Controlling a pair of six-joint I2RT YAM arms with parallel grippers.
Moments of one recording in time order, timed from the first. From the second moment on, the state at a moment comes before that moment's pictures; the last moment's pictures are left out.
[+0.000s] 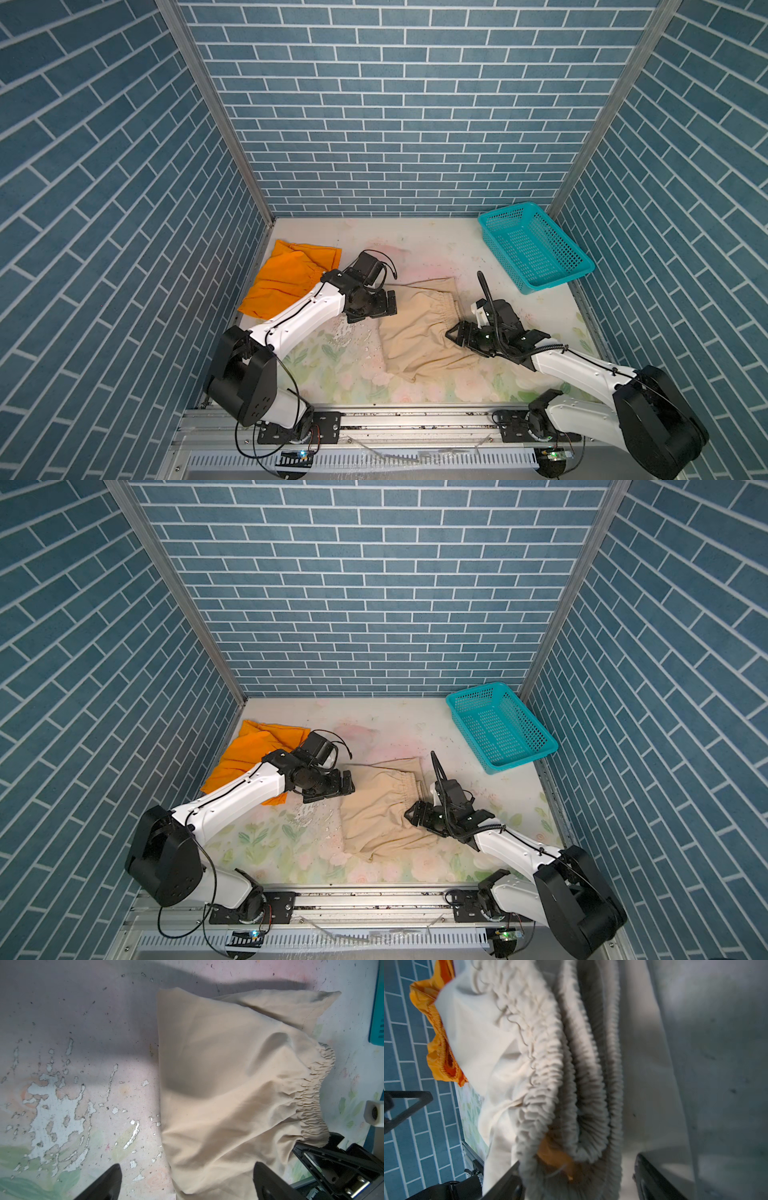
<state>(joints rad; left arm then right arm) -0.56 1.48 1.10 -0.81 0.18 -0.68 0.57 1.18 0.41 -0.08 -0.36 0.85</state>
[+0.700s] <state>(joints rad) -0.56 1.48 1.06 -0.73 0.22 -0.65 0.56 1.24 0.55 -0.12 -0.31 0.79</state>
